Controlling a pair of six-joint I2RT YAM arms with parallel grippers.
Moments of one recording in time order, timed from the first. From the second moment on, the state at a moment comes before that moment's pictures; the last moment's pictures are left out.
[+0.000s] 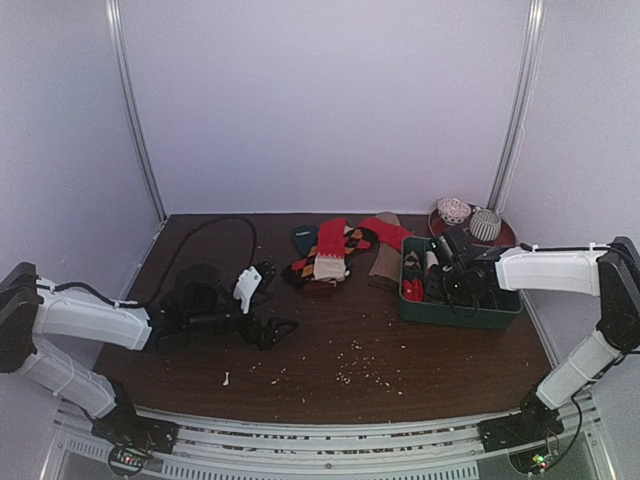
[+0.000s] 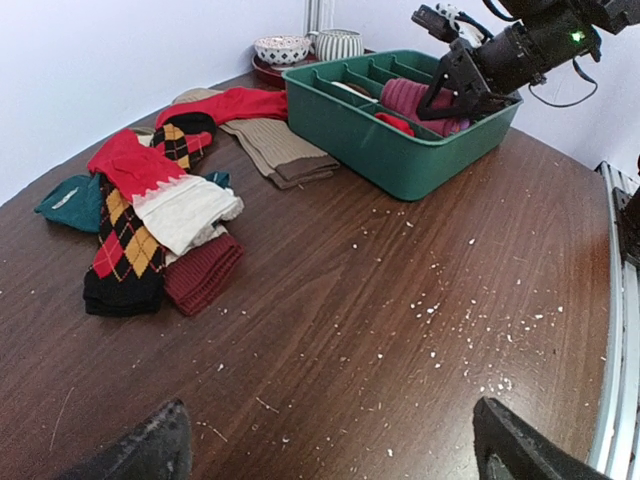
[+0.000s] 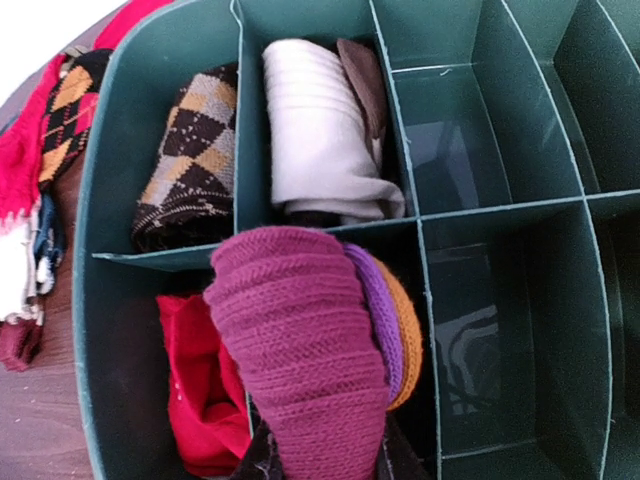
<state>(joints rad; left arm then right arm) -0.85 1.35 0.52 0.44 0.15 -0.02 0.53 1.49 0.87 -0.35 0.31 0.79</state>
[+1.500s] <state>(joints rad) -0.85 1.27 0.52 0.39 0.22 -0.01 0.50 1.77 1.20 -0.64 0.28 0.77</state>
